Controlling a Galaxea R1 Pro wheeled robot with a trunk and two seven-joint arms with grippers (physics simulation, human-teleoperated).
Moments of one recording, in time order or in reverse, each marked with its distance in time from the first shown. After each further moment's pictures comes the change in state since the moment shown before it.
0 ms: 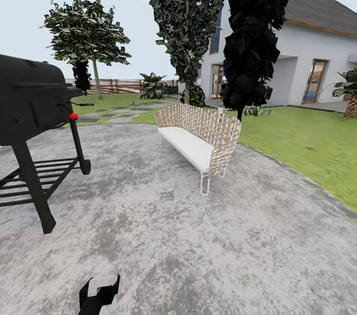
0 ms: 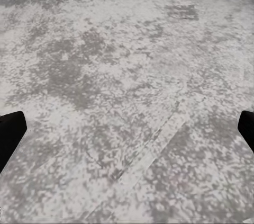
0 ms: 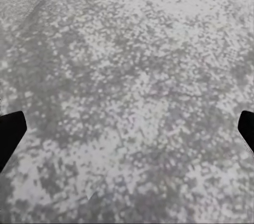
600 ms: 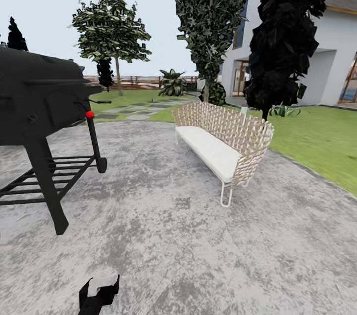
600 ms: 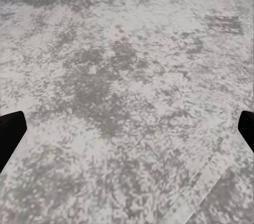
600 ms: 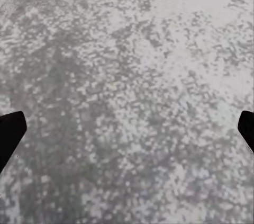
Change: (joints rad) left arm 0.000 0.000 0.001 0.000 0.000 0.000 0.000; right arm 0.000 0.001 0.000 0.000 0.000 0.000 0.001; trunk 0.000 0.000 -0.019
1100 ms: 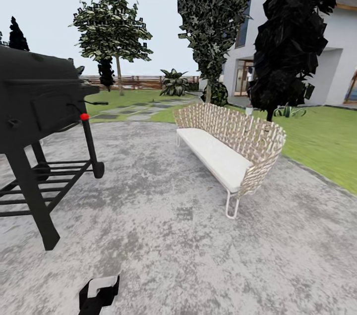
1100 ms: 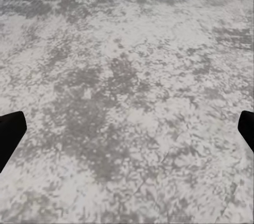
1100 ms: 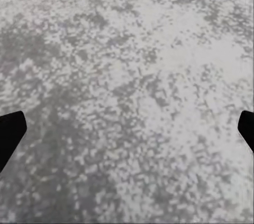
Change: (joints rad) left arm 0.000 0.000 0.000 0.008 0.000 0.000 0.000; right arm 0.000 -0.001 0.000 0.000 0.000 0.000 0.000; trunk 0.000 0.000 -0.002
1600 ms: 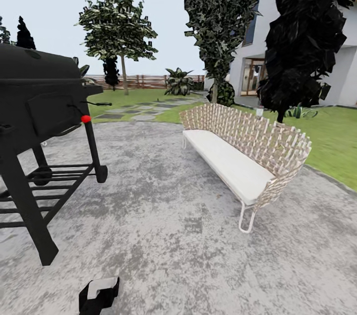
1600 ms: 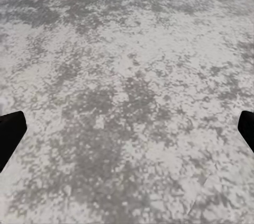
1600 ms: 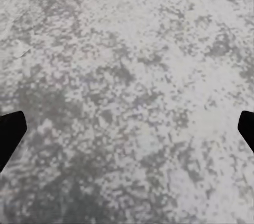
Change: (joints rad) left arm 0.000 0.000 0.000 0.011 0.000 0.000 0.000; right arm 0.000 0.002 0.000 0.000 0.000 0.000 0.000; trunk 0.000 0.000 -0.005
